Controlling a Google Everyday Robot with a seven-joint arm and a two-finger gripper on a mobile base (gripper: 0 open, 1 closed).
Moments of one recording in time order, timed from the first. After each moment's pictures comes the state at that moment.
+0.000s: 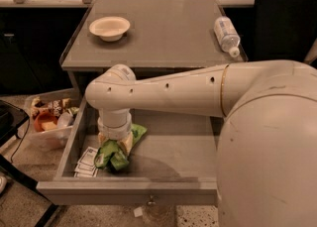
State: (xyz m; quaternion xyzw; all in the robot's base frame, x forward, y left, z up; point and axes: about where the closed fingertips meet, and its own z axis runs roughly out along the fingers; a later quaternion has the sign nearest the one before) arm 0.525 0.123 0.620 -0.98 0.17 0.01 0.06
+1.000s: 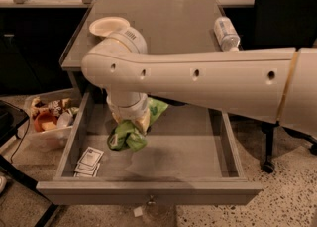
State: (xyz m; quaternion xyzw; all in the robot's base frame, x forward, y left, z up) arm 0.518 0.055 0.737 -0.98 0.20 -0.09 0.01
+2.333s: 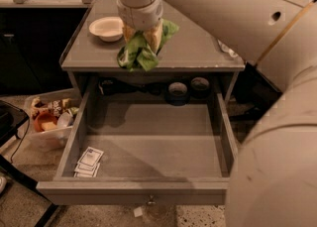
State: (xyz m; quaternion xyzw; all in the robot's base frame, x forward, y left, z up) arm 0.636 0.010 0.924 -0.97 0.19 -0.17 0.01
